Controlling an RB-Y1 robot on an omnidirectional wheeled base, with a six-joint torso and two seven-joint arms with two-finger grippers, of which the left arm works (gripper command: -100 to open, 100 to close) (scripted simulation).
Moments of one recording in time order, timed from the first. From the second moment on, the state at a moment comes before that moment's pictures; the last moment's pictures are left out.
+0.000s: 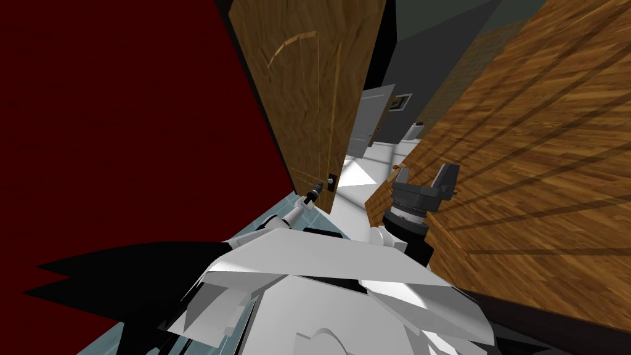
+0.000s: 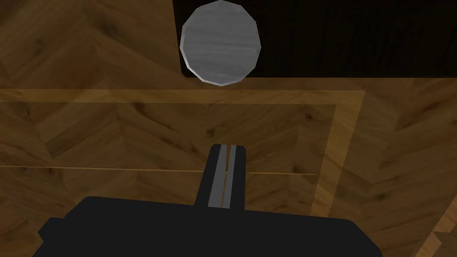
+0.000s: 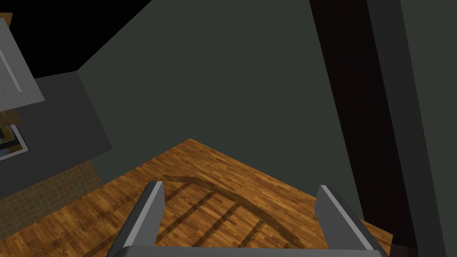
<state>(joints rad) -0.42 0.05 -0.31 -0.78 -0.12 -0.44 0.24</state>
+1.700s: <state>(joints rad) -0.41 0.03 -0.31 -0.79 -0.11 -0.44 0.24</state>
